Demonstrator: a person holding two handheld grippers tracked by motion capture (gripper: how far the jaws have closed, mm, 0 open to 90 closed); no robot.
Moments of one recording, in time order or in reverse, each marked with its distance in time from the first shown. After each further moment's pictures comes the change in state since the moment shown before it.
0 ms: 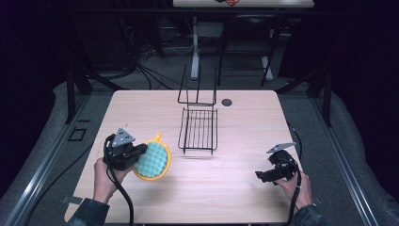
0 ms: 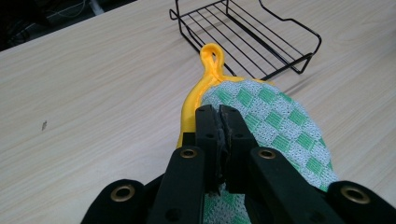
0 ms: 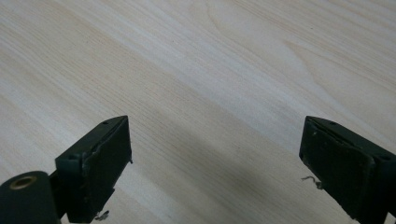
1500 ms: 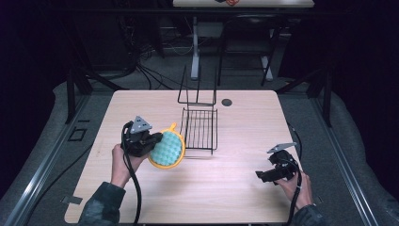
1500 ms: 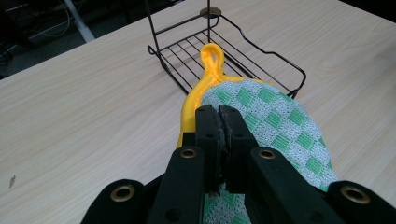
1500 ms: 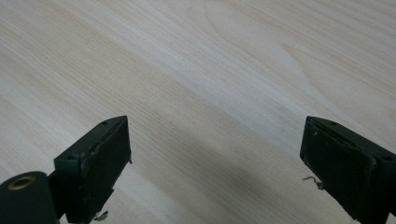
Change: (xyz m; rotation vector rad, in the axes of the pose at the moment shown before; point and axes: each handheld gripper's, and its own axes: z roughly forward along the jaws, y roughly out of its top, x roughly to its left) left arm -0.011 0.040 0.033 -0.039 -0.048 0.040; right arm 0.000 0.000 -0.002 -0.004 -0.008 -0.007
